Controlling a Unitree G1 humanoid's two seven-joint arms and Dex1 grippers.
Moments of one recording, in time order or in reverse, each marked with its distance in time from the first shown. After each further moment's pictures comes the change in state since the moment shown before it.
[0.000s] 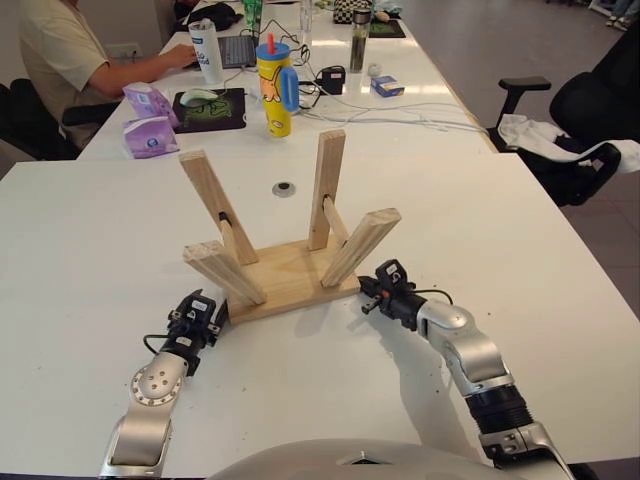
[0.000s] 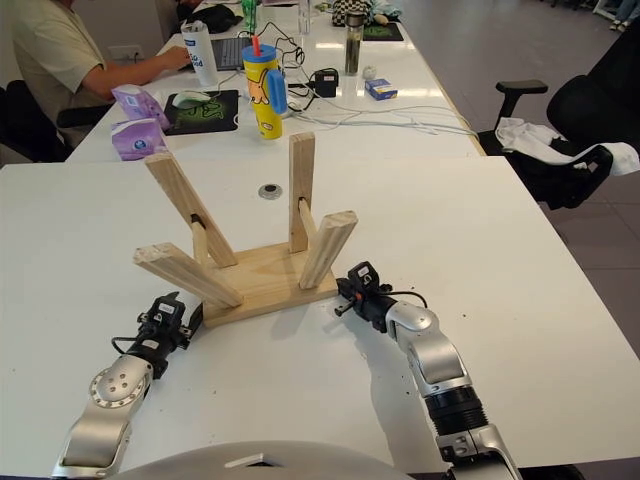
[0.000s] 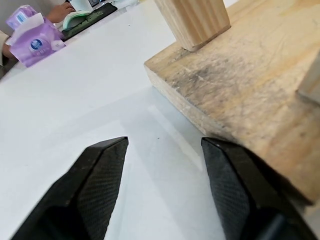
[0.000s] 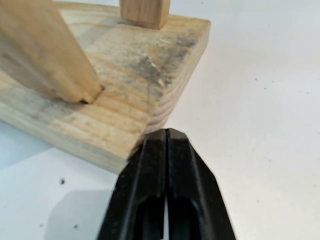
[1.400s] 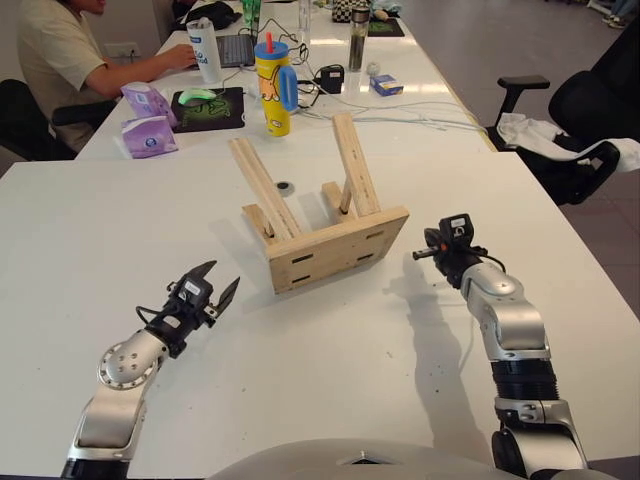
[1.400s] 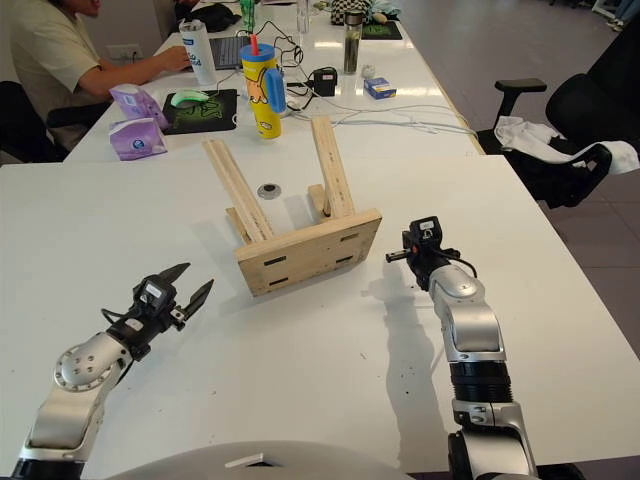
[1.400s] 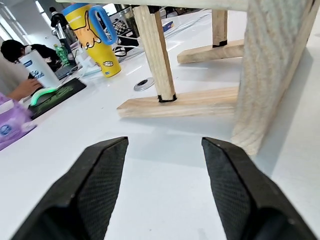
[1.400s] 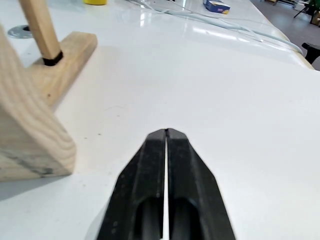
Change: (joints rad) left arm -0.101 0.211 0.038 0.066 -0.131 -0.316 -0.329; right arm -0.138 -0.037 -0.251 0.034 -0.059 0.060 -0.263
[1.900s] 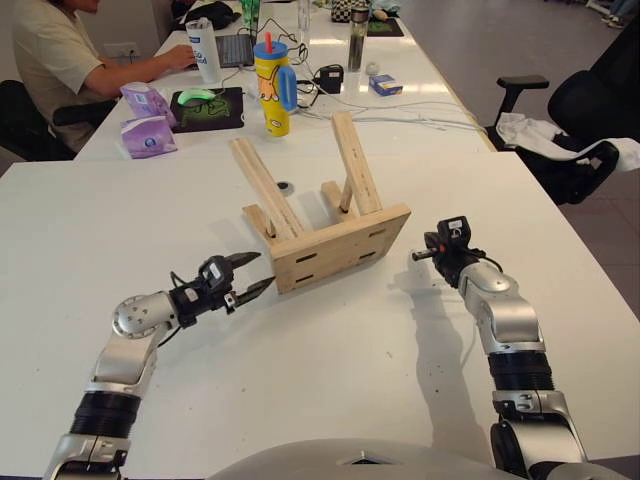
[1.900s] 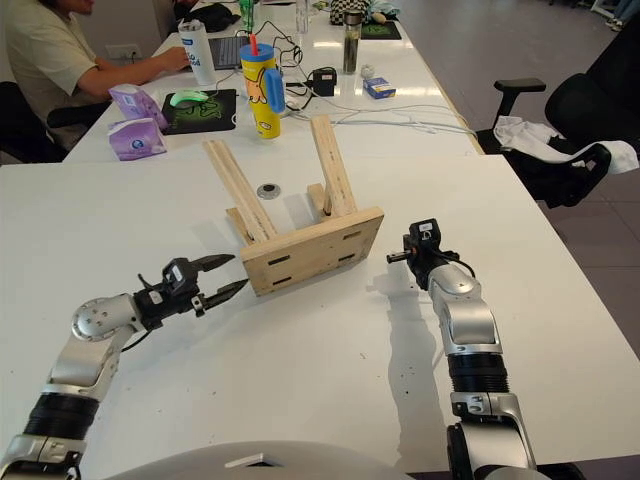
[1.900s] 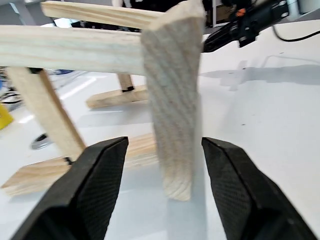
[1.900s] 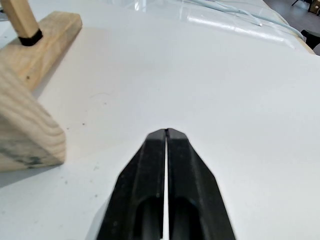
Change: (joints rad) left arm -0.306 0.009 -0.128 0.271 -0.167 -0.016 -0.377; right arm -0.063 -0.004 0.029 0.127 -0.003 -0.027 0.019
